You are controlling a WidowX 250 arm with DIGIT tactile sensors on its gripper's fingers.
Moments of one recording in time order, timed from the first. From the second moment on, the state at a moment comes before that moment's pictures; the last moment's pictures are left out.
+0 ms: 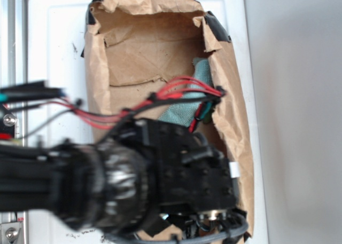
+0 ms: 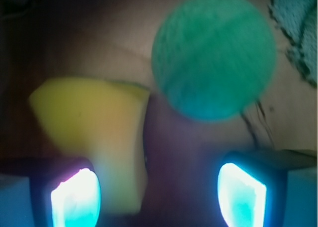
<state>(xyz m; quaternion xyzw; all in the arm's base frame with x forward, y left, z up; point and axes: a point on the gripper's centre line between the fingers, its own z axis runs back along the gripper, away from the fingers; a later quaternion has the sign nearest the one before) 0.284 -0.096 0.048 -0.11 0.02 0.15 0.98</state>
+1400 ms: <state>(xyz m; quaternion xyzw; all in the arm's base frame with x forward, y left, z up) 0.287 -0.097 0.048 -0.08 0.04 0.16 0.98</state>
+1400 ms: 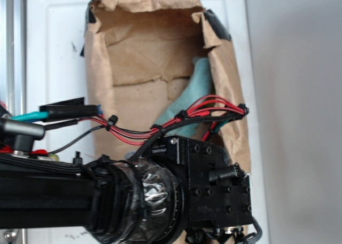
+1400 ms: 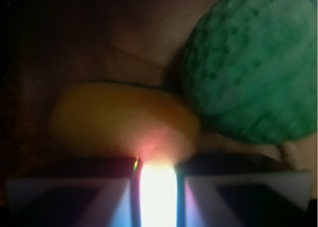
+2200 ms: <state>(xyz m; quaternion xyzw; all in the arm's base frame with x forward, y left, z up) 0.265 -0.016 0.172 -0.07 -0.02 0.21 0.98</state>
